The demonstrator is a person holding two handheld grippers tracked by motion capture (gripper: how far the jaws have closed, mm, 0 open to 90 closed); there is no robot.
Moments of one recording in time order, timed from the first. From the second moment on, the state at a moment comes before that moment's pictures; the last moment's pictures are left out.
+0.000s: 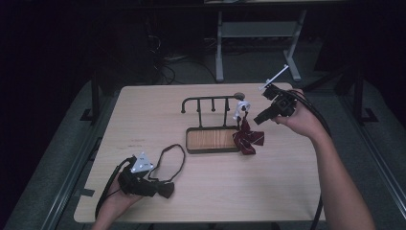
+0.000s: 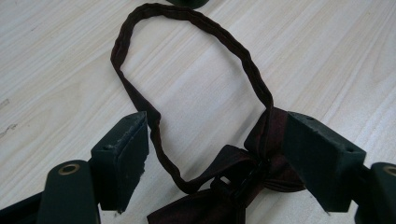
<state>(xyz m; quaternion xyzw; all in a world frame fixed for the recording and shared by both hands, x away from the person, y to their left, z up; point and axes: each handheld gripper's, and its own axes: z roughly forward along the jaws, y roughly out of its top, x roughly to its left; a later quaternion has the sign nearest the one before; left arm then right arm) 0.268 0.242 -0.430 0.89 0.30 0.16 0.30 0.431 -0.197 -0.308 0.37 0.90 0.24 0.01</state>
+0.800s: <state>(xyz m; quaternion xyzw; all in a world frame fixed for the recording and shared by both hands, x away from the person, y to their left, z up) 0.268 0.240 -0.431 0.89 0.31 0.15 0.30 0.416 -0.210 -0.336 0.37 0.89 0.26 -0.01</state>
